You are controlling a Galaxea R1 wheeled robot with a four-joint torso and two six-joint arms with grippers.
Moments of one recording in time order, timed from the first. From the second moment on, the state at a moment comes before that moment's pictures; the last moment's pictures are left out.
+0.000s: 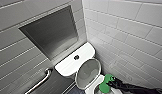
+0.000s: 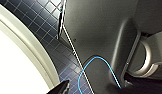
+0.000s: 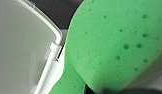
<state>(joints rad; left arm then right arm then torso) 1.35 3.01 -2.72 0.24 0.07 -0.13 -0.61 2.69 -2.26 0.09 -0.07 0.32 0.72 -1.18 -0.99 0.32</state>
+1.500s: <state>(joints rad) 1.35 3.03 -2.72 0.24 0.07 -0.13 -0.61 2.66 -2.26 0.06 -0.16 0.33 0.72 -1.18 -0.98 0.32</state>
